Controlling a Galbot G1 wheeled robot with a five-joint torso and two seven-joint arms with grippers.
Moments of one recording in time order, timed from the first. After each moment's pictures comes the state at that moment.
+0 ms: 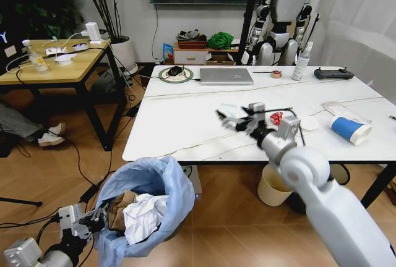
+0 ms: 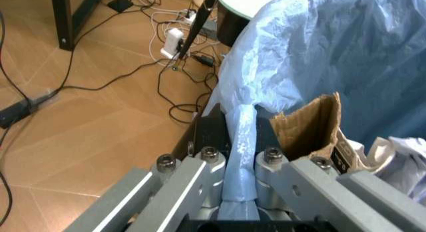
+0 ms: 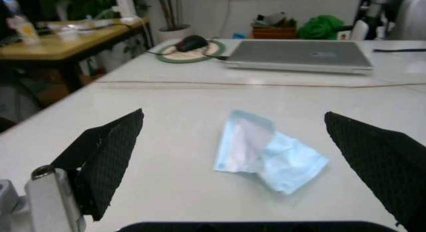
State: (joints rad) left arm 2.04 -1.22 -0.91 -2.42 -0.90 0.36 -0.03; right arm -0.79 1.07 0.24 1.88 0.68 -0.53 0.12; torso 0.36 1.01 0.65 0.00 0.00
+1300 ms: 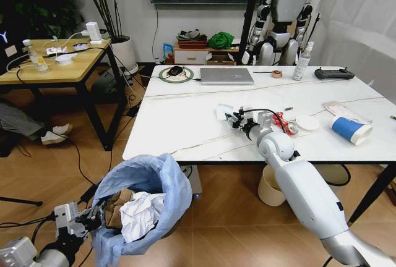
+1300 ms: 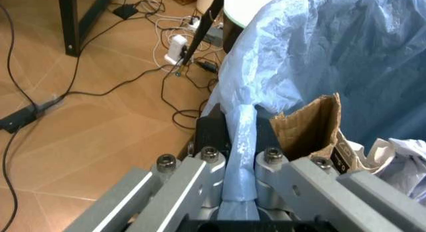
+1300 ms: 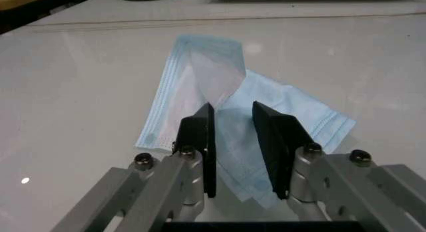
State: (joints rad) left arm 2.04 -1.23 -0.94 -2.42 -0.91 0.35 -0.03; right arm -0.65 1.18 0.14 1.51 0.59 -0.48 0.01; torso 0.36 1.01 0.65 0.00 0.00
